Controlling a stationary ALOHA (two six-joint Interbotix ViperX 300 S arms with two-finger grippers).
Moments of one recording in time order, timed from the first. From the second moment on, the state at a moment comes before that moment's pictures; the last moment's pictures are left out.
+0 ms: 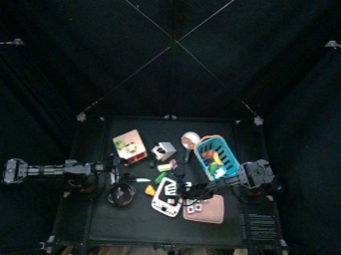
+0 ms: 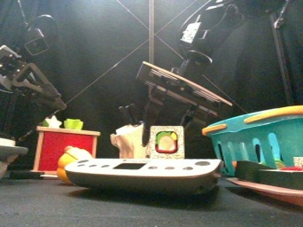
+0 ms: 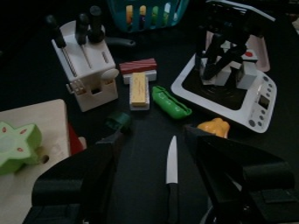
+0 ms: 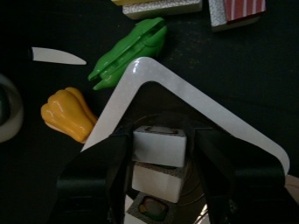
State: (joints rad) left arm 0.17 -0.86 1.33 0.03 -0.08 -0.01; right arm 0.18 0.24 0.33 -0.67 0.66 2.10
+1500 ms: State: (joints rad) left arm 0.17 -0.86 1.33 0.03 -0.08 -0.01; right arm 0.53 -0.16 0.65 -0.29 0.82 2.10
